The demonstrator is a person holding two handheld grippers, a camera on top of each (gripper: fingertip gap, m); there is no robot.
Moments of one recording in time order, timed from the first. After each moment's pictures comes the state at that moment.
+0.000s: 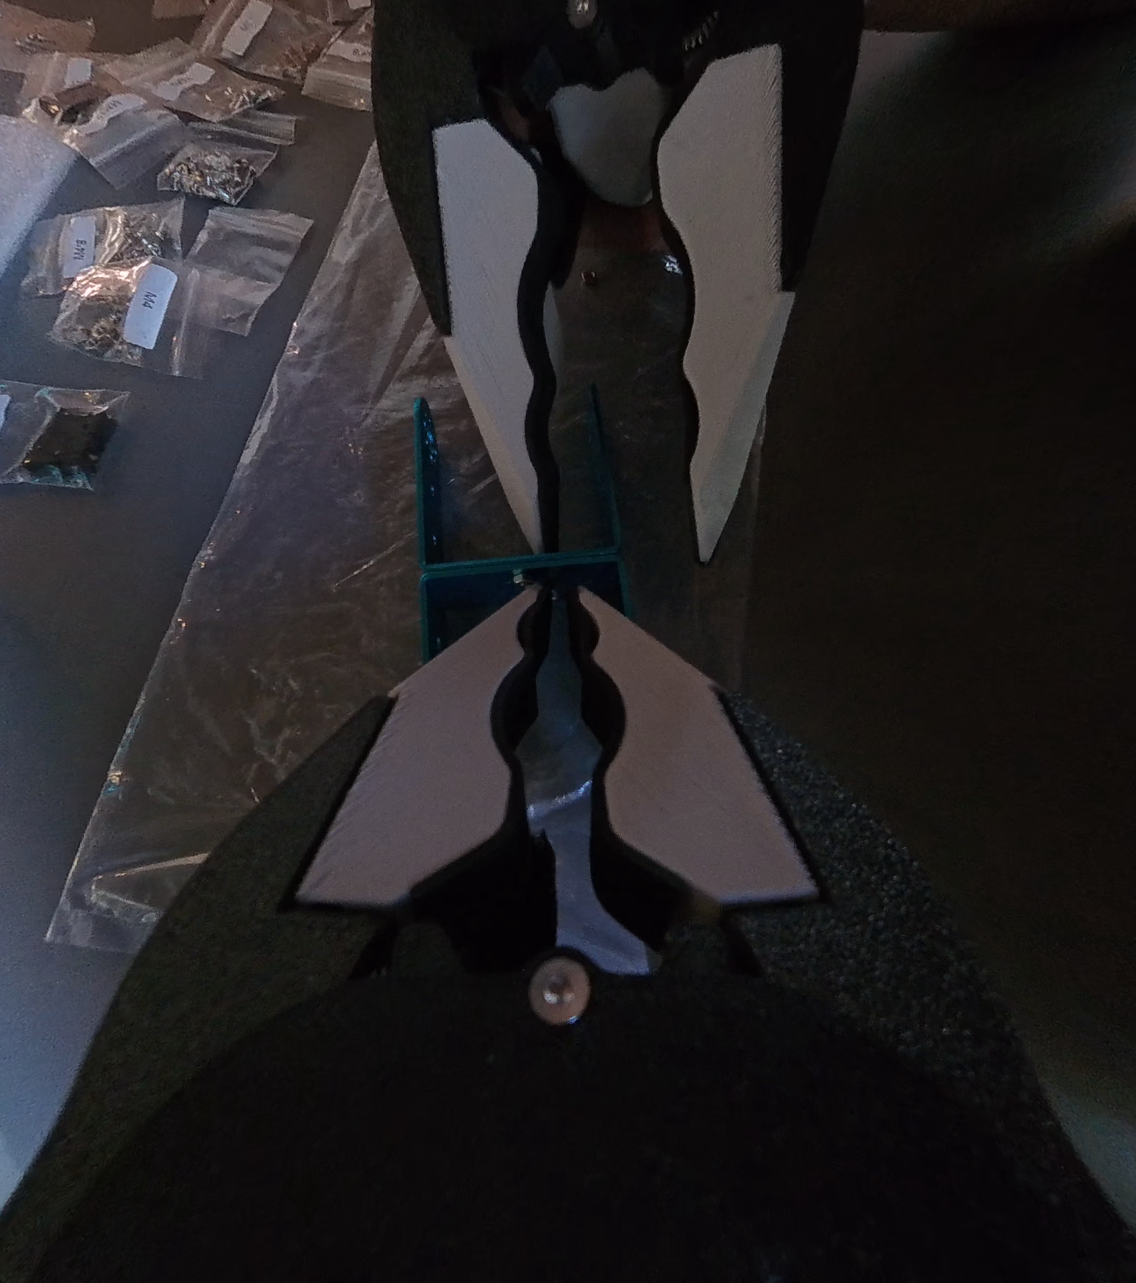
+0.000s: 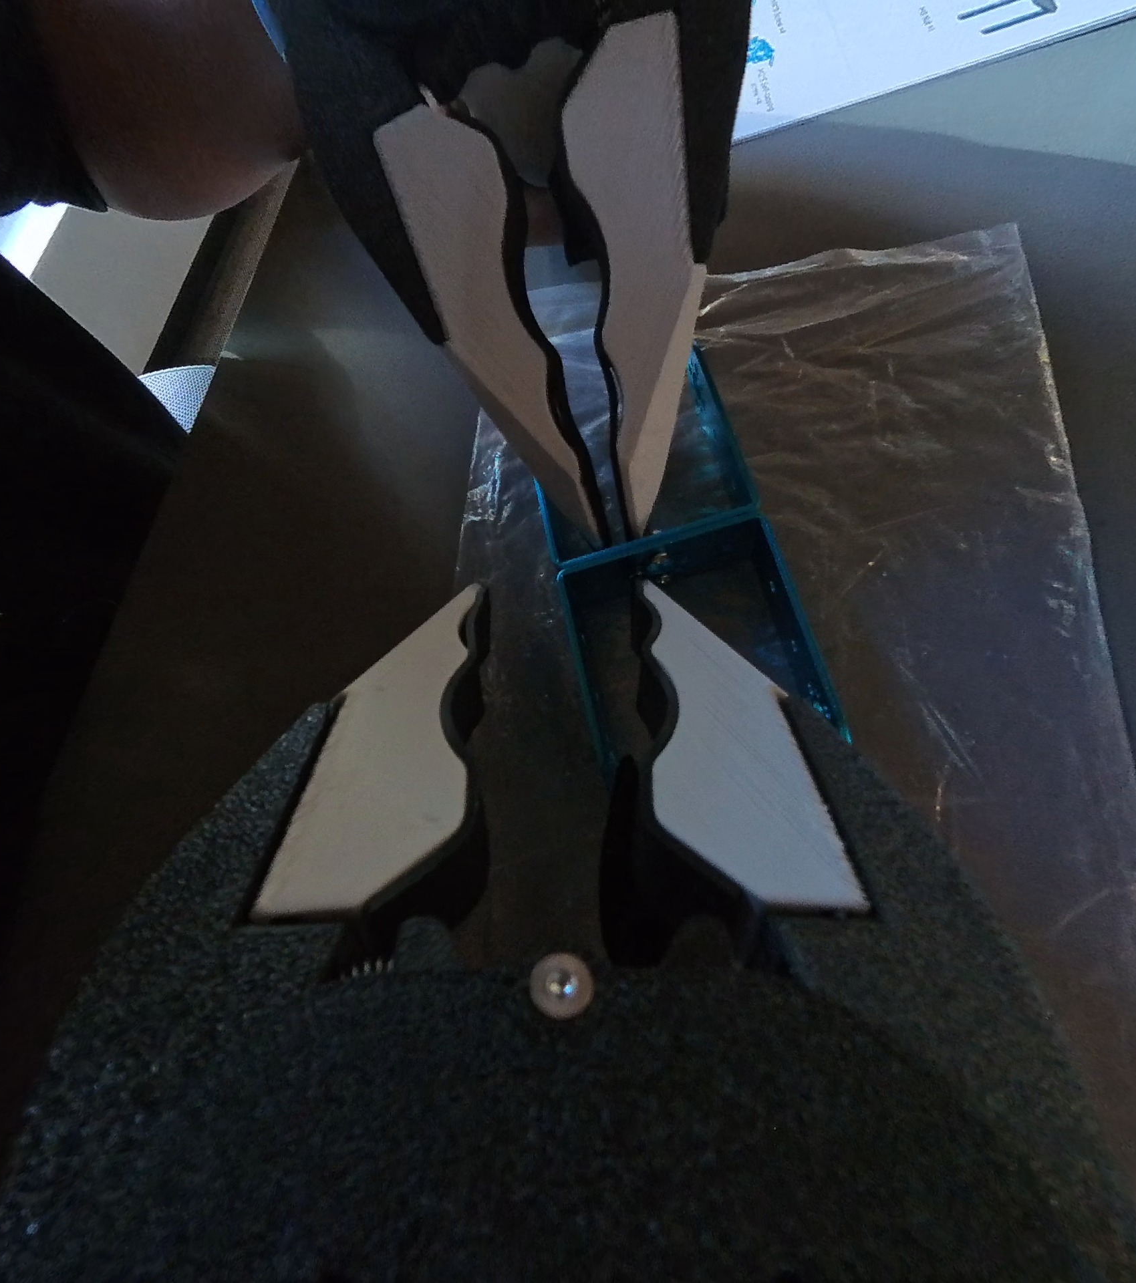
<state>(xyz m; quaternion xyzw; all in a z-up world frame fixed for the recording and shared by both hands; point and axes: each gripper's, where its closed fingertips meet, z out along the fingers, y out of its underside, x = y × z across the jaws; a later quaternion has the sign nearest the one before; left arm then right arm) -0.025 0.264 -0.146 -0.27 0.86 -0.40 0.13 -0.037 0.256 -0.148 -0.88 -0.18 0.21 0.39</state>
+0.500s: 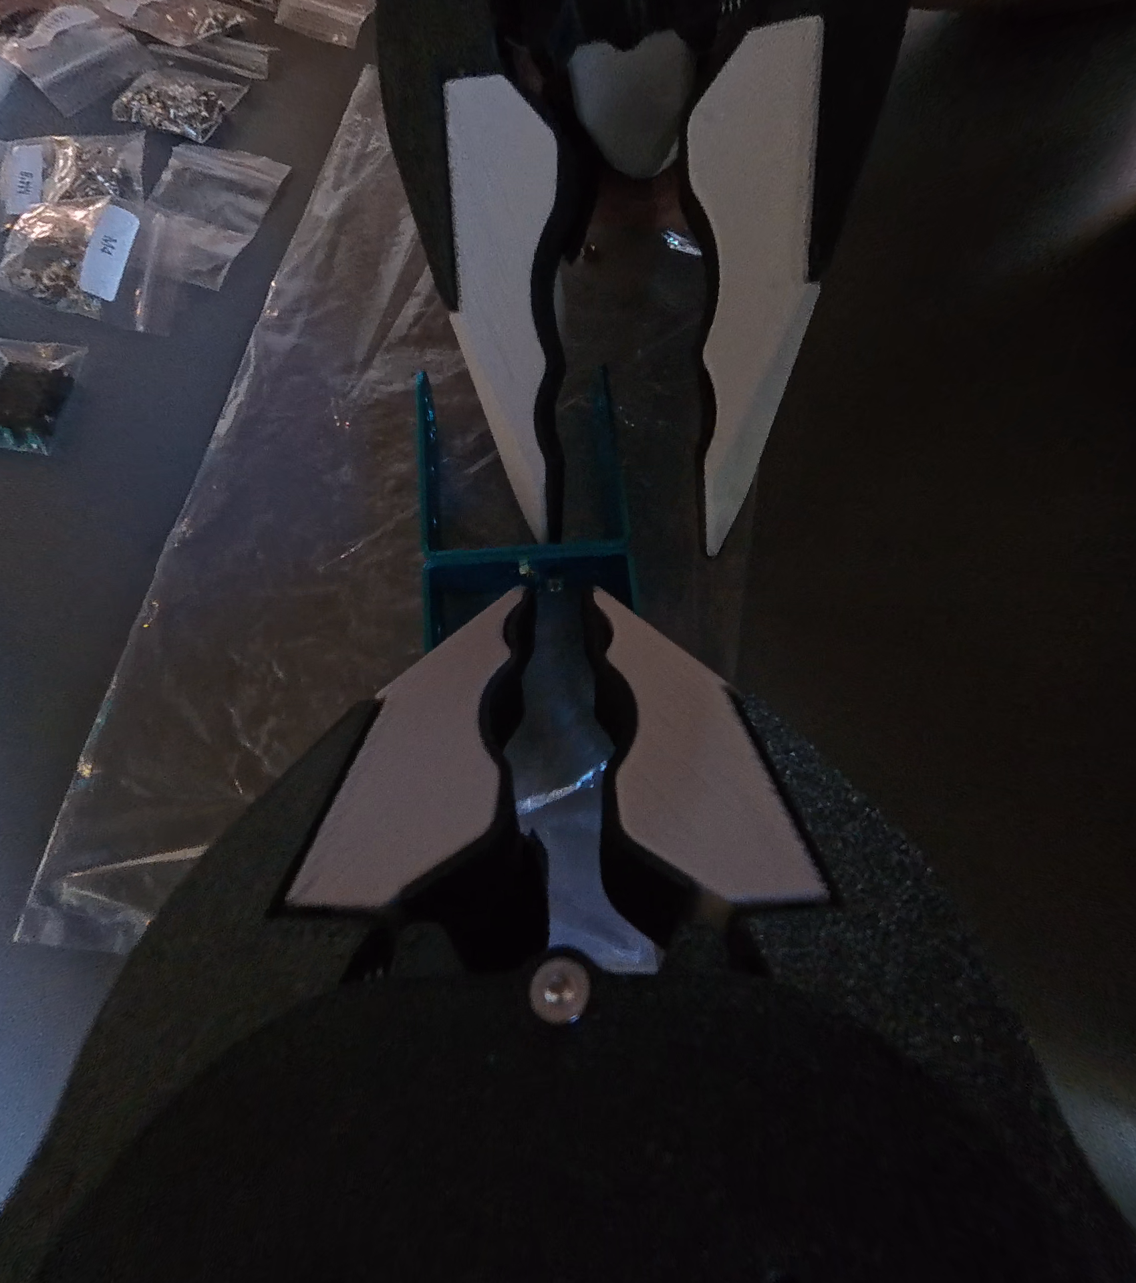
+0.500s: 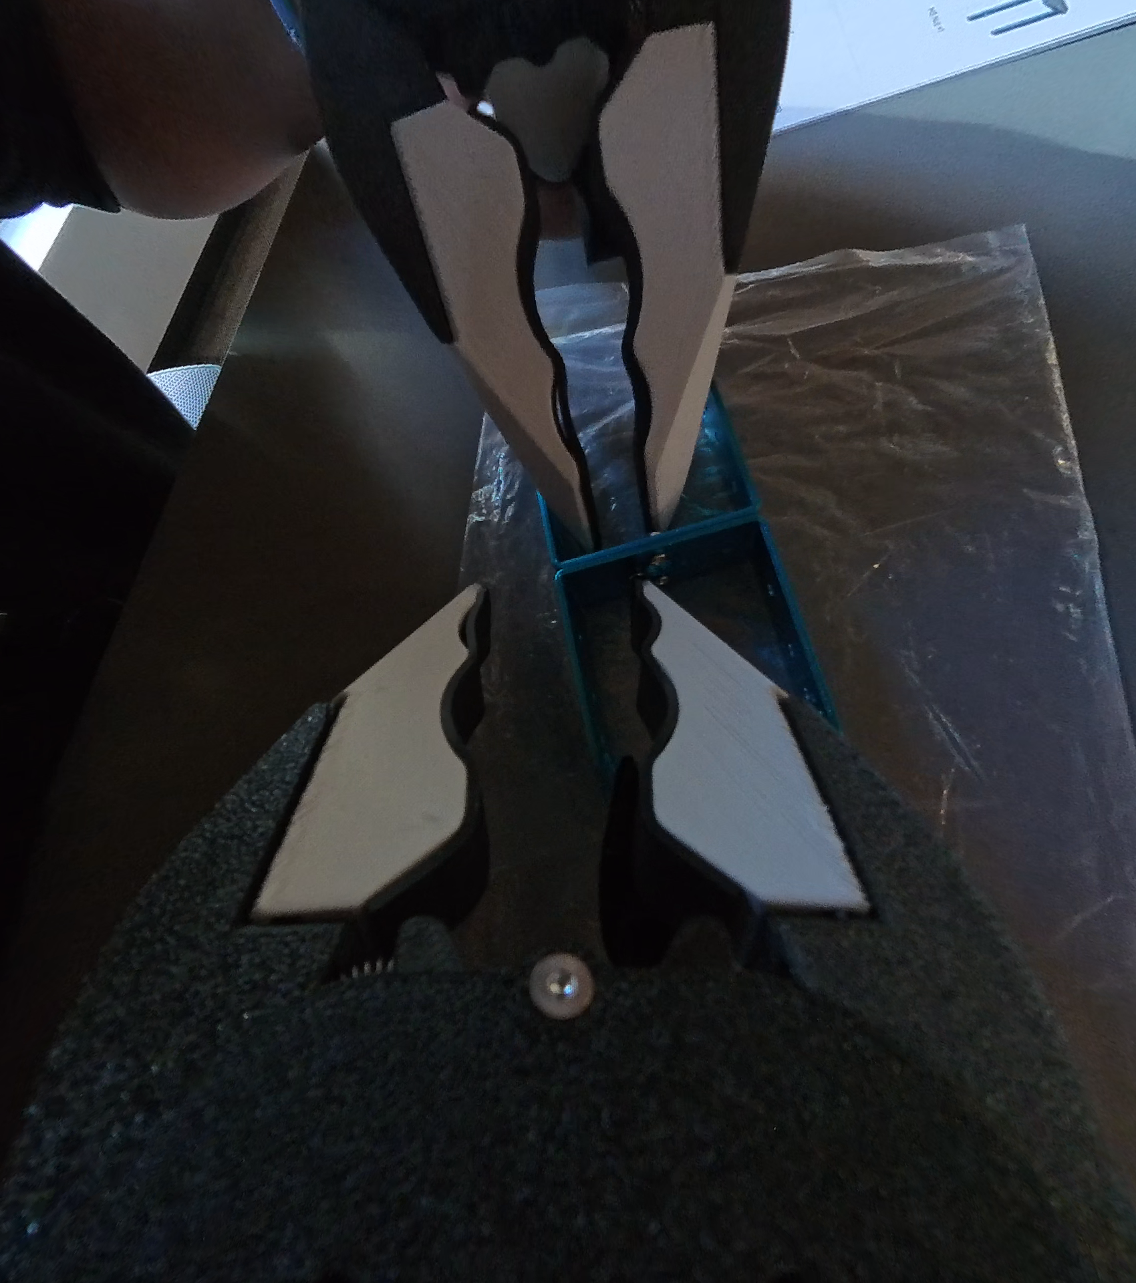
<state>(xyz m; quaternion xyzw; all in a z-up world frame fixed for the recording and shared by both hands) -0.026 0.265 -0.150 -0.28 0.87 -0.39 0.09 -0.039 0.256 -0.148 -0.88 -0.18 0.21 0.39</state>
